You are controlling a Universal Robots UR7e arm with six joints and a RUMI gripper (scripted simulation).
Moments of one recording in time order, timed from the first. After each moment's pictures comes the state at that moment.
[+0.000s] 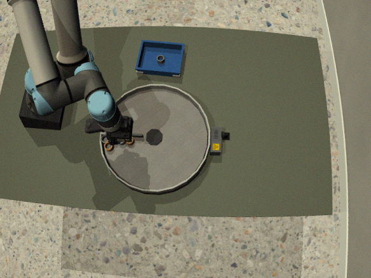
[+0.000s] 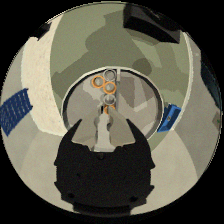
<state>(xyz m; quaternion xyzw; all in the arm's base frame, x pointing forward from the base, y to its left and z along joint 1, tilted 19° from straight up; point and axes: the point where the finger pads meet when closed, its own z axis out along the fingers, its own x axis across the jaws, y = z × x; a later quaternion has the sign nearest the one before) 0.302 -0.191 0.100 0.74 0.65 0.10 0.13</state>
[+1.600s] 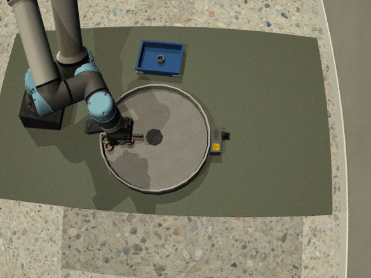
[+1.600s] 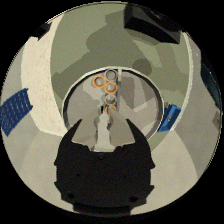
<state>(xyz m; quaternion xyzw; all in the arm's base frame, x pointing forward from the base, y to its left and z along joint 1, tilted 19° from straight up) 0.302 -0.193 0.100 0.74 0.65 0.10 0.13</state>
